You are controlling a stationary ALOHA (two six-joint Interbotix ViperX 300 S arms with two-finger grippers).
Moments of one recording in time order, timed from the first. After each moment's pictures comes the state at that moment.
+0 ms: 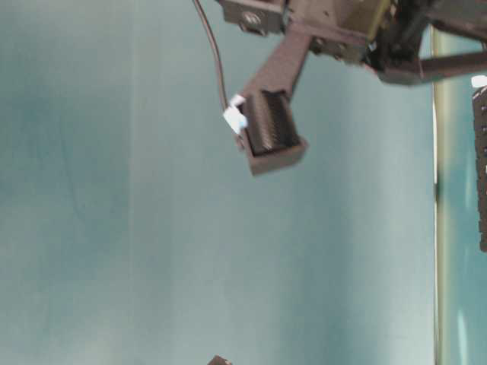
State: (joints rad) left arm 0.02 -0.75 0.94 0.01 0.07 -0.13; right arm 0.14 0.09 0.49 -0.08 0.67 0.08
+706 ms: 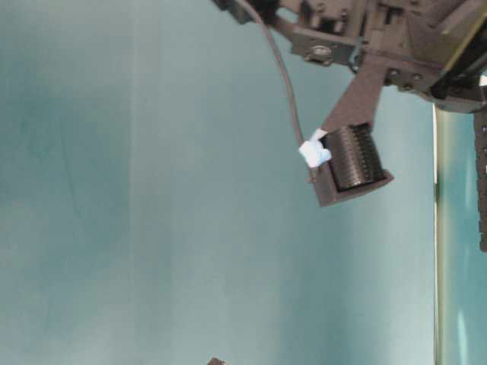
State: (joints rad) left arm 0.02 -0.76 0.94 0.01 0.07 -0.13; right arm 0.12 0.19 0.49 -0.08 0.57 0.10
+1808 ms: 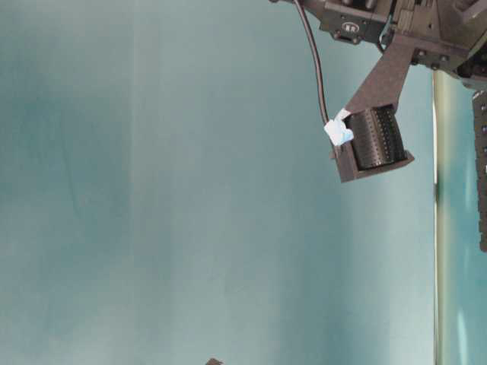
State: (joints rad) left arm 0.02 -0.76 0.94 0.01 0.07 -0.13; right arm 0.12 0.20 0.56 -0.07 0.52 0.15
